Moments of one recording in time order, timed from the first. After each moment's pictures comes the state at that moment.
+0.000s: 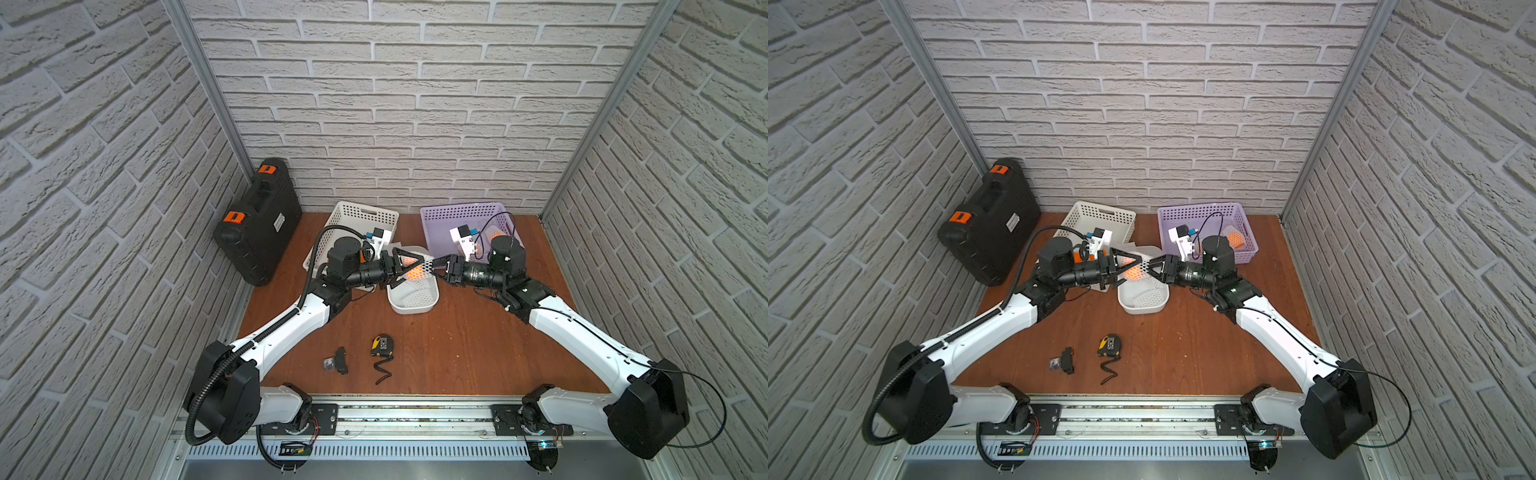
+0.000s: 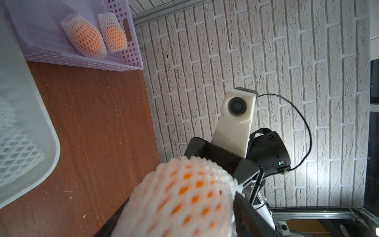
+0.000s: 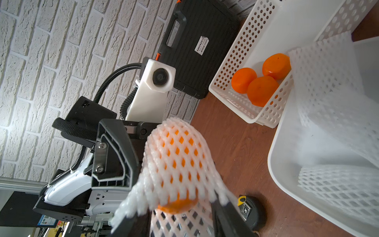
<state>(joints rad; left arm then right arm) -0.55 1.32 0.93 0.23 0.77 -1.20 0.42 1.25 0.96 -0.01 -0.72 0.87</state>
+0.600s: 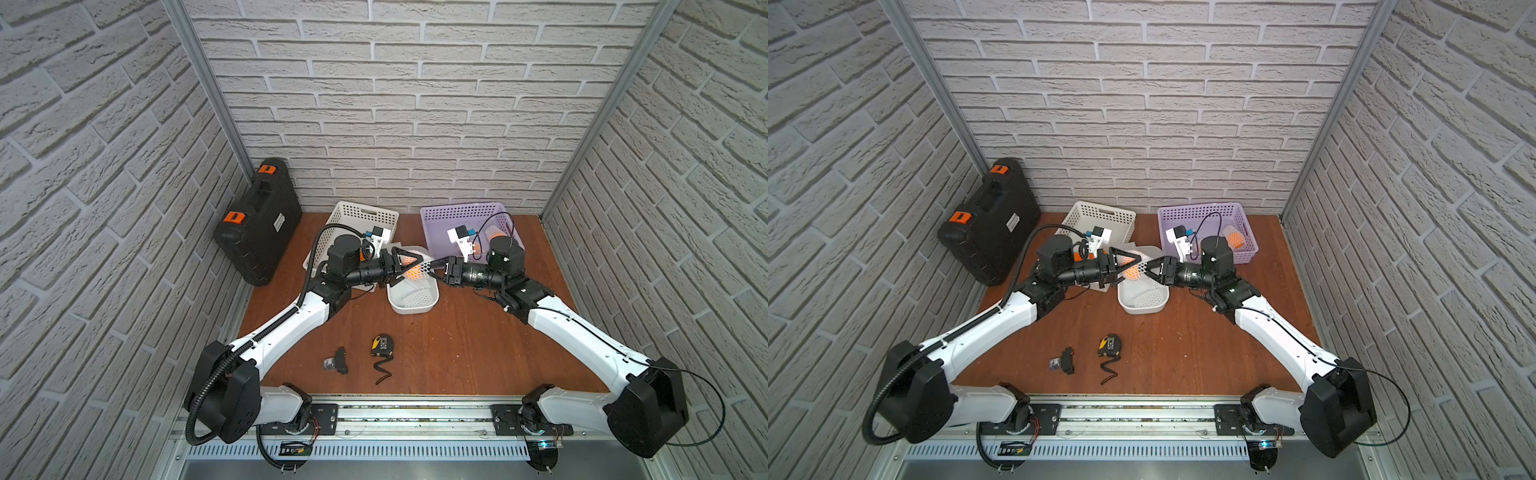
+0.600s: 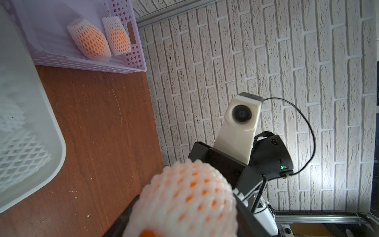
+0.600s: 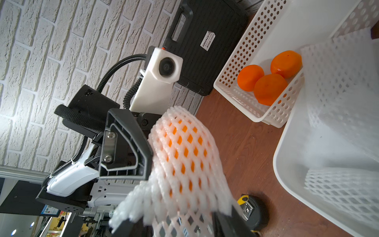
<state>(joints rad) -0.55 1.33 0.94 0.20 0.77 -1.19 0.42 1.25 0.95 0.02 -0.75 0.86</state>
